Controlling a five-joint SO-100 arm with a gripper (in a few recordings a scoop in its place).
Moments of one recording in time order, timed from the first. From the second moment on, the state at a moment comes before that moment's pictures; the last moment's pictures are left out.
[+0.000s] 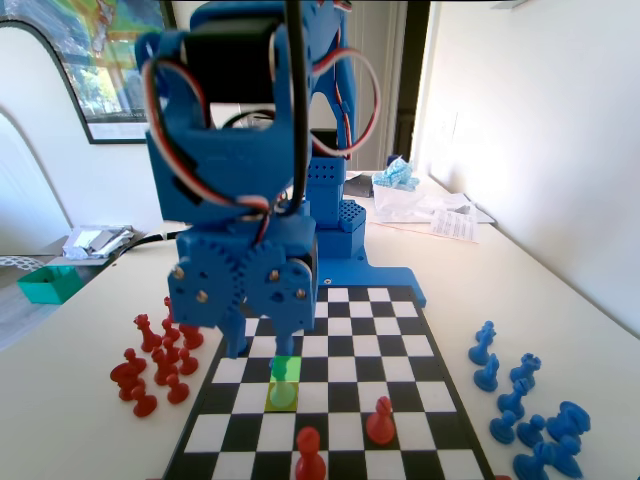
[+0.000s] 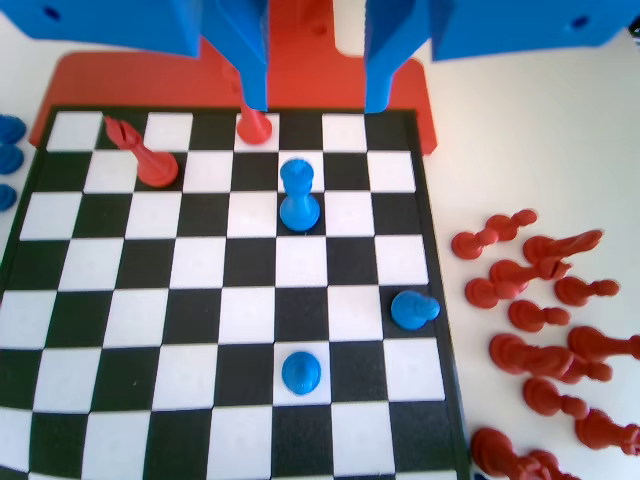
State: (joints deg) arm 11.2 74.7 92.2 61.4 -100.2
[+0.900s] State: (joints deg) arm 10.2 70.2 98.8 55.4 -101.2
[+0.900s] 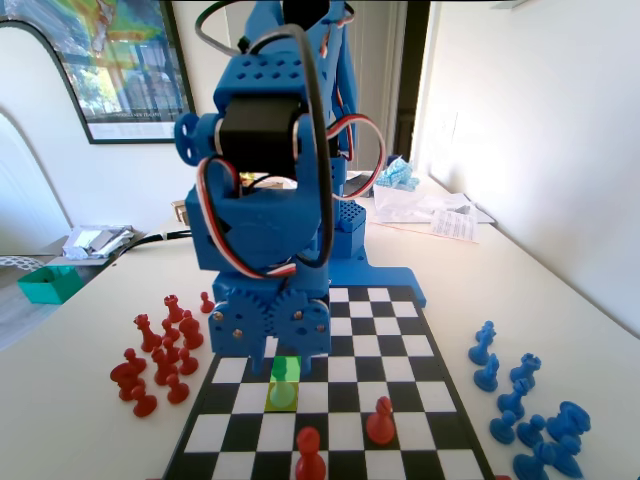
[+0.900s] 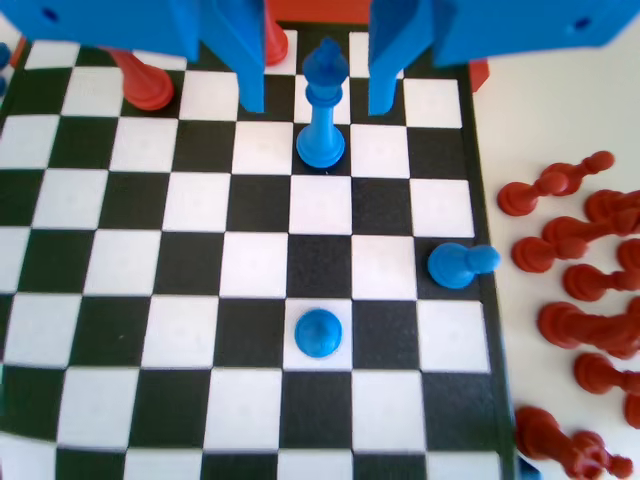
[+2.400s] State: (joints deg) arm 11.7 67.6 96.7 53.3 -101.9
